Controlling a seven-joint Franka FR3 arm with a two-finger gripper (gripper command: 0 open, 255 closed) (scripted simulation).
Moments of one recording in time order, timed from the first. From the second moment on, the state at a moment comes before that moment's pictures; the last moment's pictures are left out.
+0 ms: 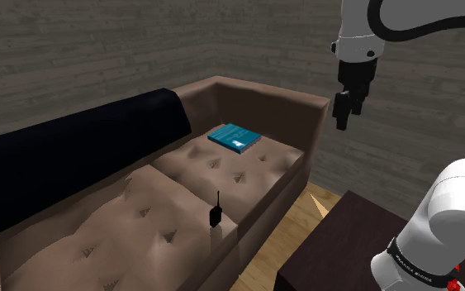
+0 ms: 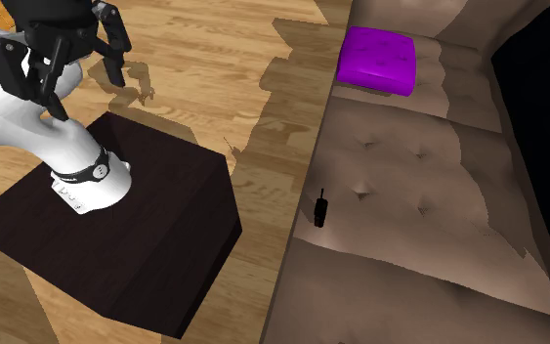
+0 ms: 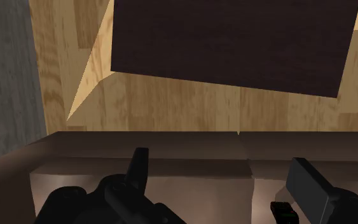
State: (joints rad) arm 0.01 -0.82 0.04 -2.42 -0.10 1.48 0.01
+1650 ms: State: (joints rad) arm 0.08 -0.01 0.14 -2.26 -0.03 2.04 0.10
